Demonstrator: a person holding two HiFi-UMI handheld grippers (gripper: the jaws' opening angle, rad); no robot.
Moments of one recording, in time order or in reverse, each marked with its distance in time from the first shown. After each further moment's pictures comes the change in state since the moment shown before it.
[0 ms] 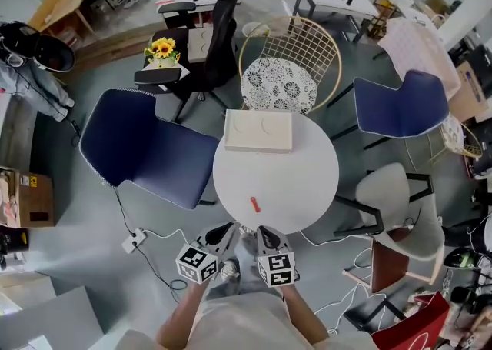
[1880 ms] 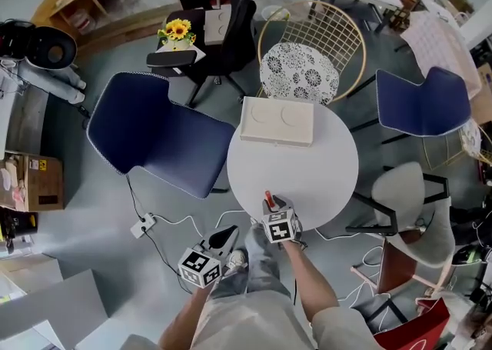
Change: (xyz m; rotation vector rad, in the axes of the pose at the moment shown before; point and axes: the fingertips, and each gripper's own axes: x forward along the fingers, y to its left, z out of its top) left arm -0.023 0.012 -0.026 -0.073 0.034 0.068; right arm 0.127 -0.040 -0.042 -0.100 0.303 0.026
